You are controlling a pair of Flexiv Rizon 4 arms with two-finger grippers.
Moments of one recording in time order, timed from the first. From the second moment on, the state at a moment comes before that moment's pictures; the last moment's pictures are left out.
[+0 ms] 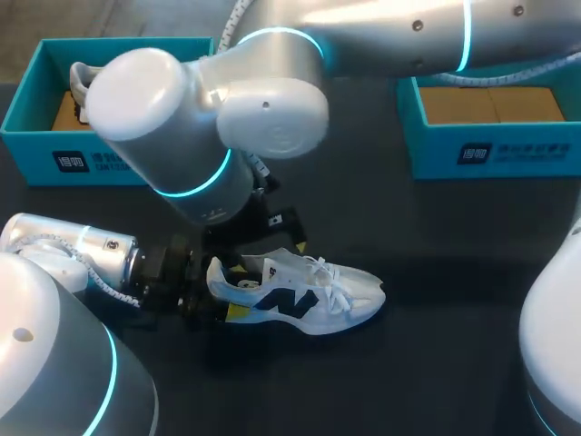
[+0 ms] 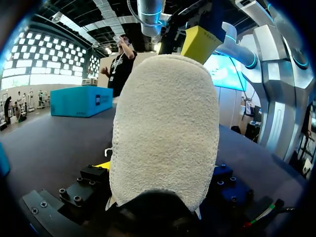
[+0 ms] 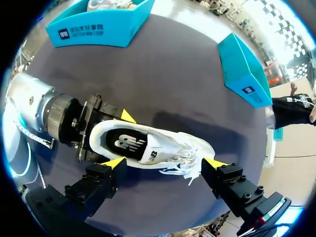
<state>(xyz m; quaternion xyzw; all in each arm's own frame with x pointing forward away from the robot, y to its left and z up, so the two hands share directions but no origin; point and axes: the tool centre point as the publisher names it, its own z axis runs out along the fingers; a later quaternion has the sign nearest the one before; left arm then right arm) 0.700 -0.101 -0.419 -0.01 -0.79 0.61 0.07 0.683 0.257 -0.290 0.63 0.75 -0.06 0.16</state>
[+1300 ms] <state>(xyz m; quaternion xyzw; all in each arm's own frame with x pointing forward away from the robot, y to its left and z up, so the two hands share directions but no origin) 0.700 -0.101 -0.419 -0.01 -0.79 0.61 0.07 0.691 0.247 -0.319 0.63 0.73 -0.17 0.21</state>
